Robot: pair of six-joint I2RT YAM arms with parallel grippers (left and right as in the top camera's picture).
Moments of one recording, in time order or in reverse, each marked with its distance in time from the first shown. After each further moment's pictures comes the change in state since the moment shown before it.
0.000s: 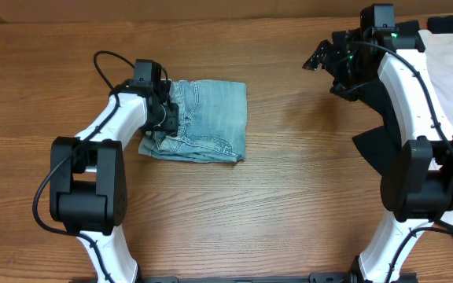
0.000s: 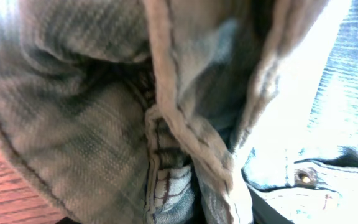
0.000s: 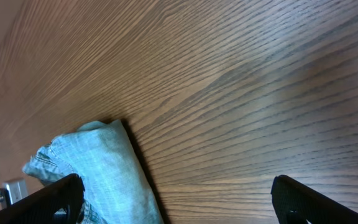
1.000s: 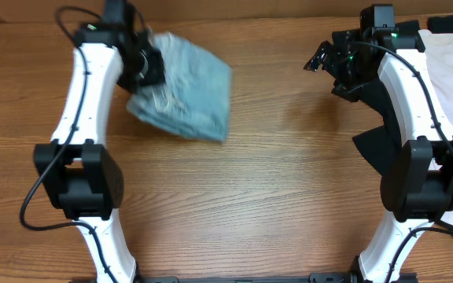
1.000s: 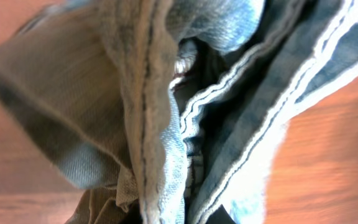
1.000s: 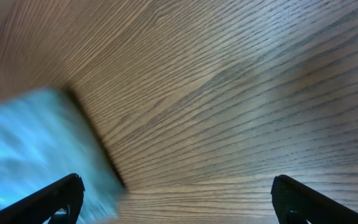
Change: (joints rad) left arm 0.103 0.098 0.751 -0.589 0.216 -0.136; right arm 0.000 0.000 0.000 -0.008 0.020 0.000
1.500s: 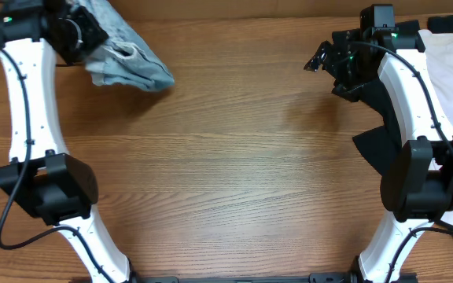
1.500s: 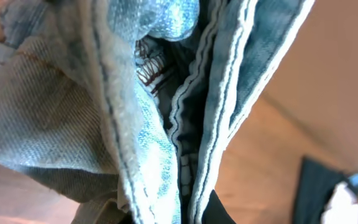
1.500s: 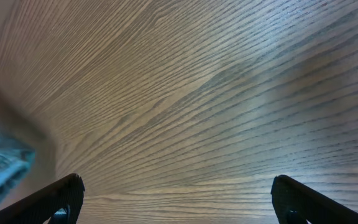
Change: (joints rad) left arm 0.241 0.002 0.187 0.088 0.108 -0.318; right arm 0.000 0.000 0.000 0.000 0.004 -0.001
